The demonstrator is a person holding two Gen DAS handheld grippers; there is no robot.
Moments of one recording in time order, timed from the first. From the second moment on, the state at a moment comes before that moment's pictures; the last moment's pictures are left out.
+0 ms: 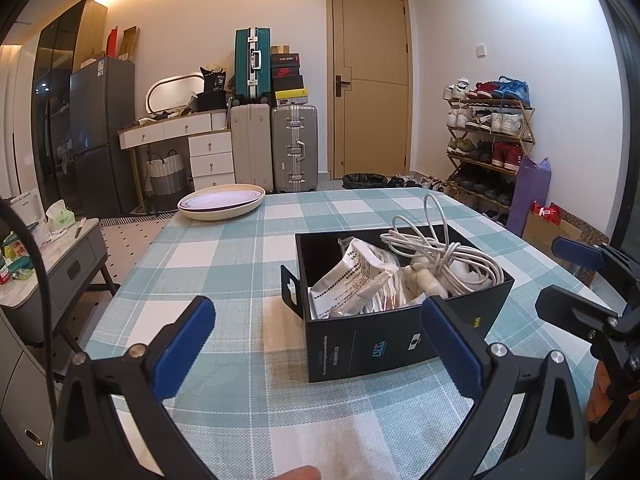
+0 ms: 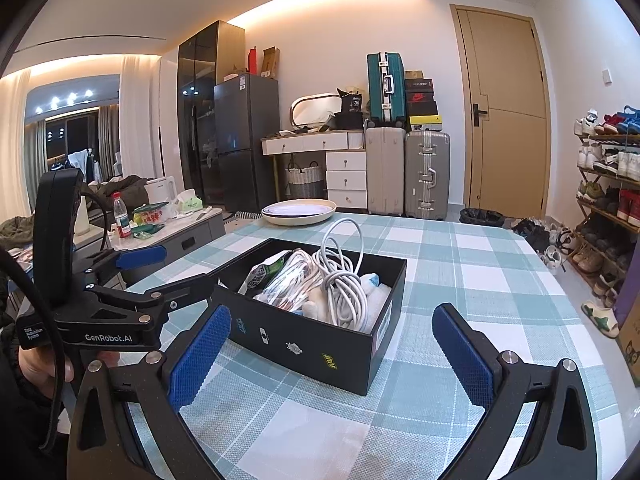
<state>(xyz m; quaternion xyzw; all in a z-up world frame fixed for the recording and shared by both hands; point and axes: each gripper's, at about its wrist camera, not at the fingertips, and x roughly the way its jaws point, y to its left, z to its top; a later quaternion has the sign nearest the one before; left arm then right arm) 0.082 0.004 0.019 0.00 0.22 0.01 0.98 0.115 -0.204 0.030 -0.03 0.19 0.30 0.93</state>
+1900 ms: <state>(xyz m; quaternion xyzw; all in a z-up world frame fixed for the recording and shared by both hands) 0.082 0.003 0.020 -0.01 0.22 0.01 0.97 0.114 -0.202 0.029 -0.04 0.19 0.30 0.93</state>
